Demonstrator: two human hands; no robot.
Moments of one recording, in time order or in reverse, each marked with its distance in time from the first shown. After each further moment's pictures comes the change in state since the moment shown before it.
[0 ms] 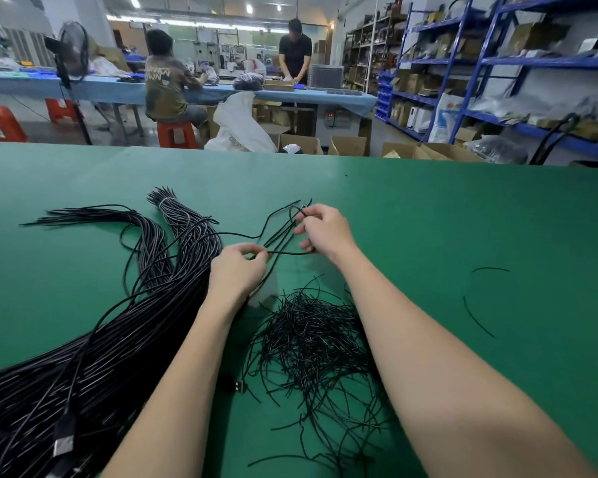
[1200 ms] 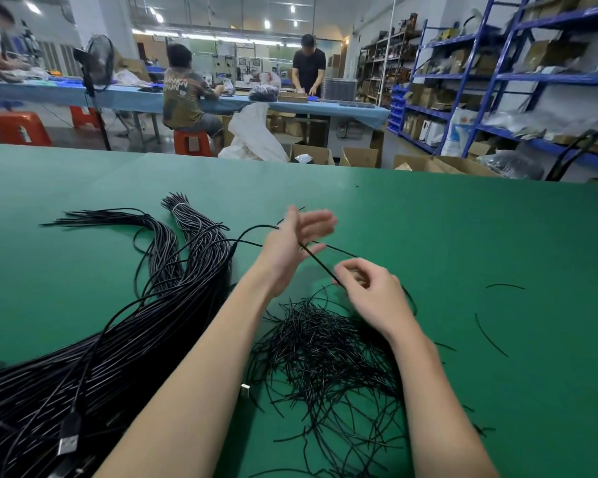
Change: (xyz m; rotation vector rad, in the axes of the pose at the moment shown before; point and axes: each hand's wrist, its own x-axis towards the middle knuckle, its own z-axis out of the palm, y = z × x) left_hand 0.007 0.062 0.023 -0.945 -0.464 0.068; right_hand -0.064 0.064 -0.043 -0.236 0.071 -0.136
